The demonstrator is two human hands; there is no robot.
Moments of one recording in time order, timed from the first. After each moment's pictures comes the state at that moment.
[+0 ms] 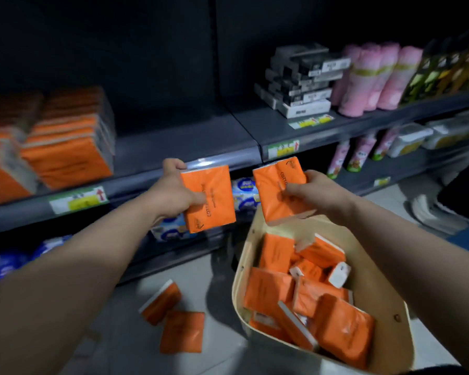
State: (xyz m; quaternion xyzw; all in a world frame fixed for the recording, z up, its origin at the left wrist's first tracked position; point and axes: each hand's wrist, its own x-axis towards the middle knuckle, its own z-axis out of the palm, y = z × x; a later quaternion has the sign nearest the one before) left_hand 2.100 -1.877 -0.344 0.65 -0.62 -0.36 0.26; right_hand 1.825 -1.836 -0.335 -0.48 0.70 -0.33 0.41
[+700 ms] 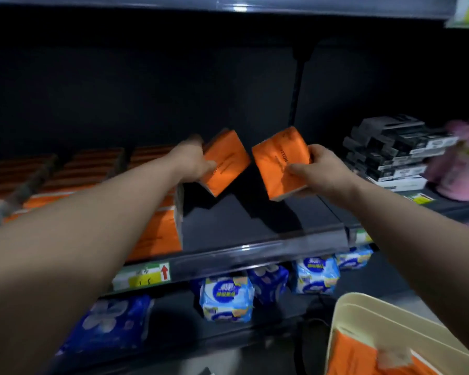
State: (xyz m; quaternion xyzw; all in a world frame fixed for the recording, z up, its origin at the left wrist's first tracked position) left_hand 2.204 -2.040 -0.228 0.70 -0.67 -0.07 0.21; right_hand 1.959 -2.024 -0.246 -0.60 0.58 -0.42 0.36
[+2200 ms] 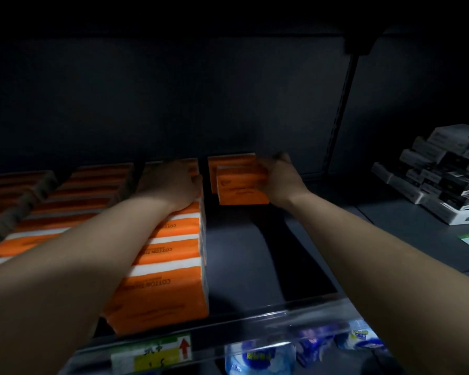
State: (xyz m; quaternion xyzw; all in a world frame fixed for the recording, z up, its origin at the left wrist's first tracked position) left_hand 2.289 -2.108 -0.272 0.75 -0.64 0.05 0.14; right_hand 2.083 -2.162 -0.295 -0.77 0.57 -0.26 0.12
